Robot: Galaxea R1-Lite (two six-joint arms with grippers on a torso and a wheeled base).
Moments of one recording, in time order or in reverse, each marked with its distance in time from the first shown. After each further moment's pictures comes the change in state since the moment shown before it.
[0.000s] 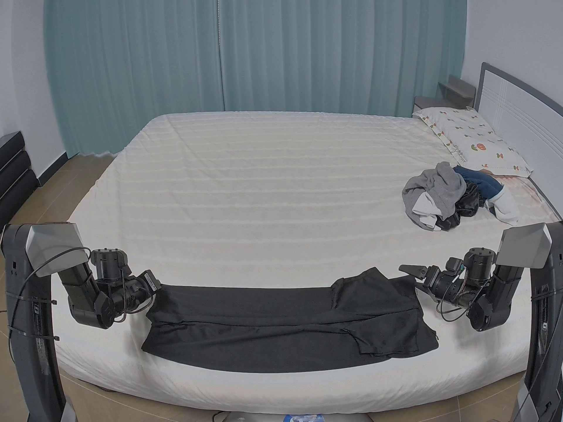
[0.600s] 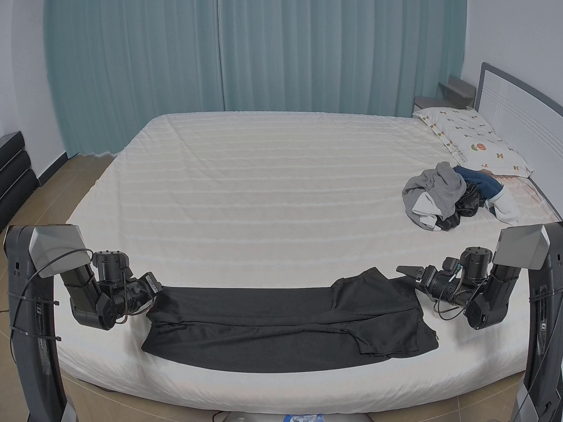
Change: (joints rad) left arm 0.000 0.023 -0.009 -0.002 -0.002 -0.003; right arm 0.012 0.010 -0.035 0.038 -0.003 -0.002
